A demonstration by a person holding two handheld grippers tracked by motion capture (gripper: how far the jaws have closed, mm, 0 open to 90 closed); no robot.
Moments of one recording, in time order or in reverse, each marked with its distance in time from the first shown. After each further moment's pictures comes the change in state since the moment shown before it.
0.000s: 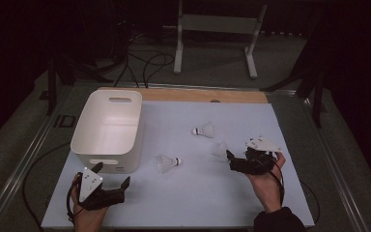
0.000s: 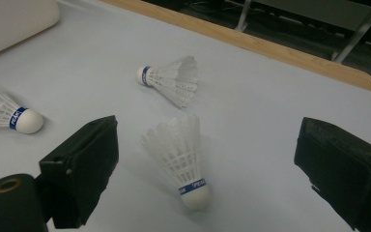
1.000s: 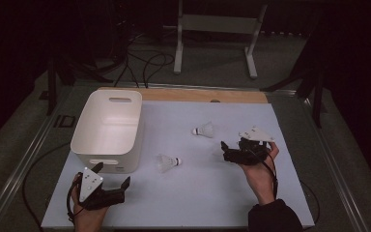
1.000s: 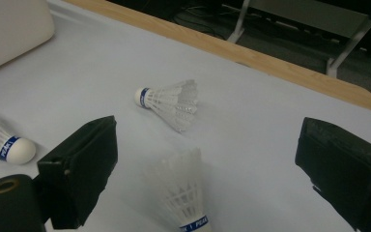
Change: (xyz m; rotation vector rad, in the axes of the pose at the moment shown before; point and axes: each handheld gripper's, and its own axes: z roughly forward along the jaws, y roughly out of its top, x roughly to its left) left arm 0.000 0.000 0.000 0.001 -0.003 0.000; right arm 0.005 0.025 0.017 -0.012 -0.014 -0.015
